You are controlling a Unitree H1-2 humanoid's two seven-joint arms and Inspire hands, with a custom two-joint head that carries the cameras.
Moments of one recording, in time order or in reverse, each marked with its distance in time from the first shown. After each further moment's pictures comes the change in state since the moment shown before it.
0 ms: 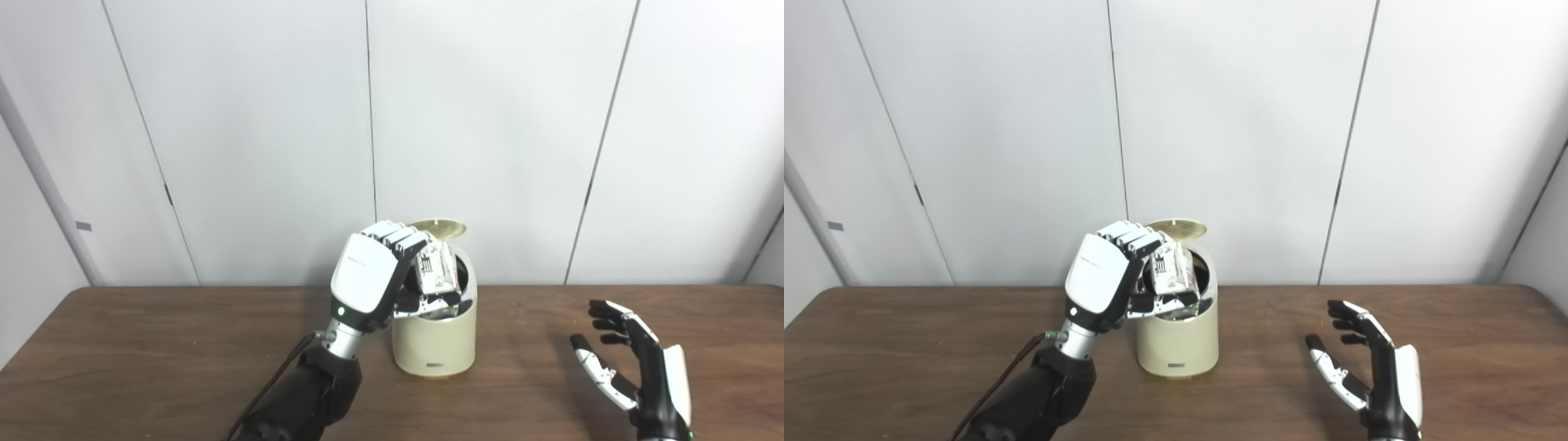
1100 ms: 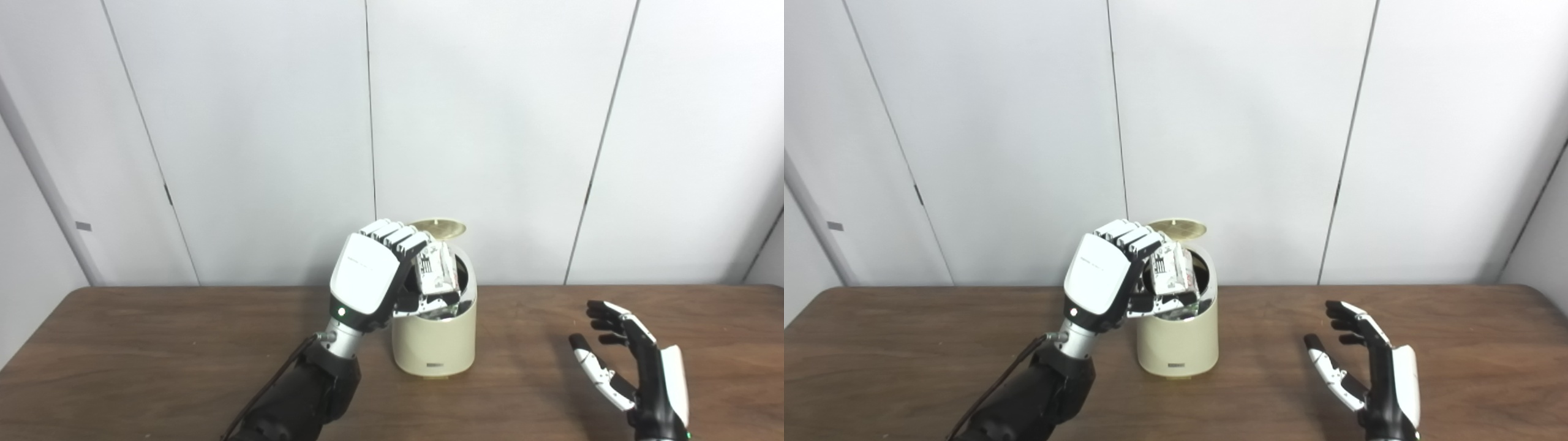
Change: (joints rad) left arm -0.016 0.007 -0.028 0.024 0.041 0.073 0.054; right arm 0.002 0.006 0.003 -0.005 -0.007 0.006 -0.001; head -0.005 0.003
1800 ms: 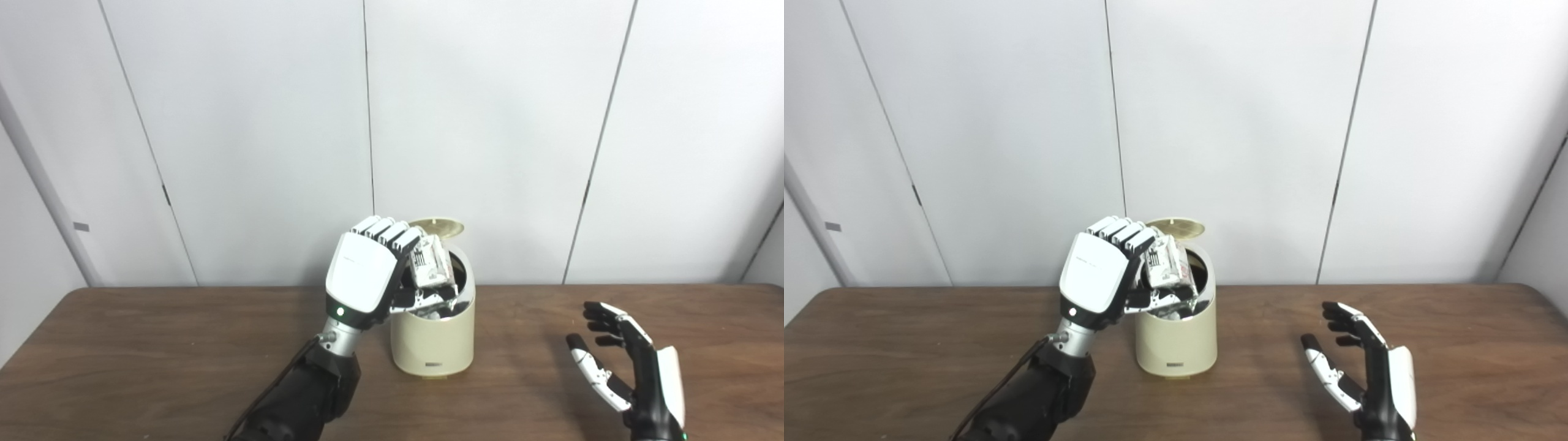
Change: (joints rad) left arm -0.001 -0.015 0.021 0.016 0.041 0.121 0.029; right arm 0.004 0.012 0.000 -0.010 -0.010 0.016 0.000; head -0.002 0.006
